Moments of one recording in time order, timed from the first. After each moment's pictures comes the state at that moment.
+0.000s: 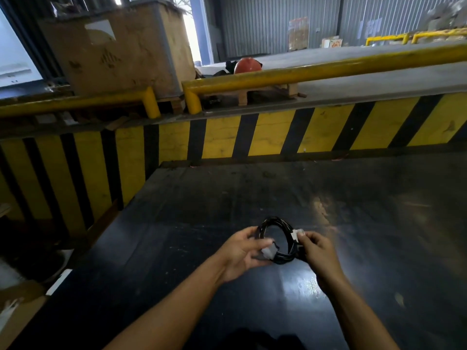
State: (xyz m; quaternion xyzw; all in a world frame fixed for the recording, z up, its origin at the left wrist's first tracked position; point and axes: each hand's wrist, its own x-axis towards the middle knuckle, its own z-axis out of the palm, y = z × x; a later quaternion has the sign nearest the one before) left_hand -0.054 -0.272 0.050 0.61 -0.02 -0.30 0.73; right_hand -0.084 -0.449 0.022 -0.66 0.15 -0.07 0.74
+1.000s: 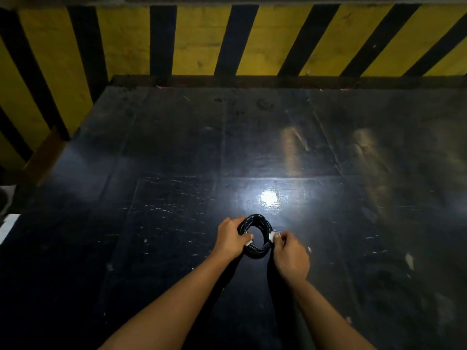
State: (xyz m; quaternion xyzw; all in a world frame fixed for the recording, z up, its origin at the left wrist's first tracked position) left_hand 0.026 -0.236 -0.117 0.91 -0.02 -0.18 0.38; right_hand -0.037 -0.368 -0.118 -0.88 0.34 0.04 0.33
